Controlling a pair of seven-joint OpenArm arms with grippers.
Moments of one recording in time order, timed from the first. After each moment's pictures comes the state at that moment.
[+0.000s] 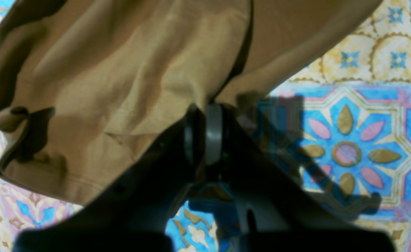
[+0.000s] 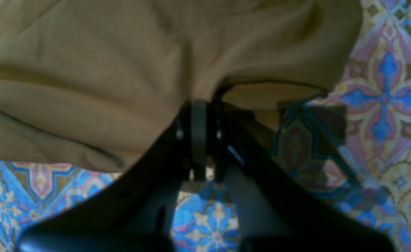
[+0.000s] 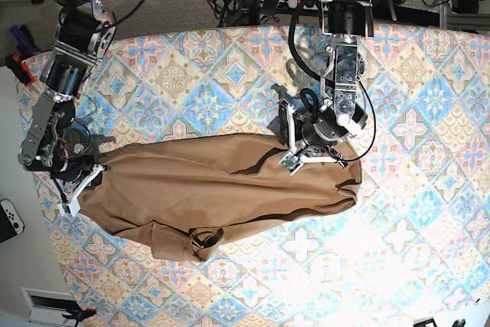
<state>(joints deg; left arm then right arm) -3.6 1.6 0.4 90.4 11.7 -41.2 48.2 23.0 19.3 23.2 63.8 16.3 33.2 -60.8</state>
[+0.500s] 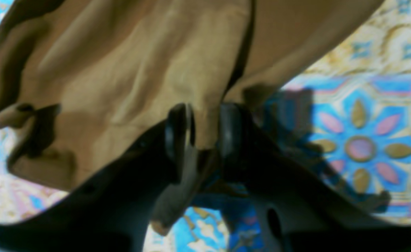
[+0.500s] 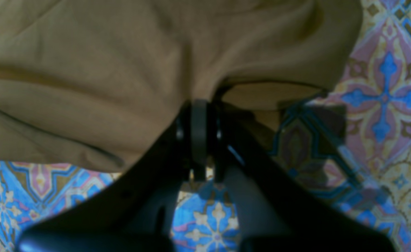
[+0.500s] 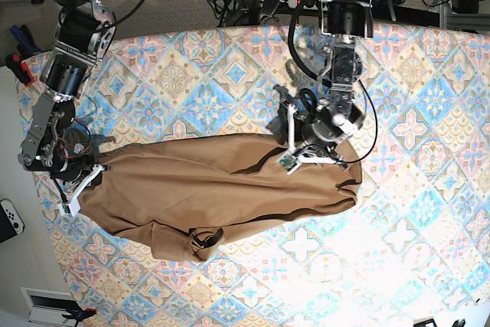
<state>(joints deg) -3.9 1.3 3.2 90.4 16.5 -41.2 48.2 23.0 19.3 23.2 63.8 16.3 33.2 -60.8</state>
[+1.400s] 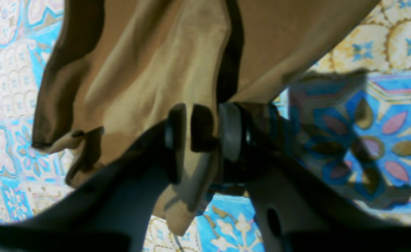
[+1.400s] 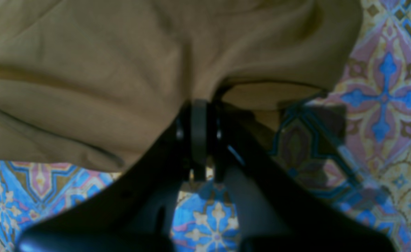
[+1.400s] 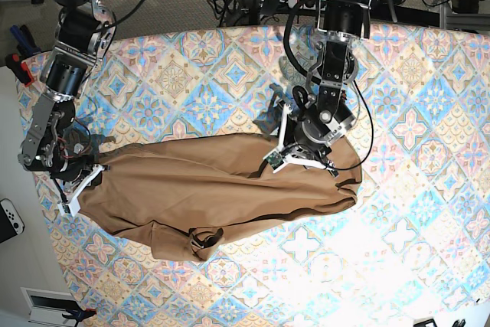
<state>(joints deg) -3.5 1.3 7.3 94.2 22.1 -41.2 47.7 23.0 19.3 23.2 63.8 16.3 33.2 -60.8</state>
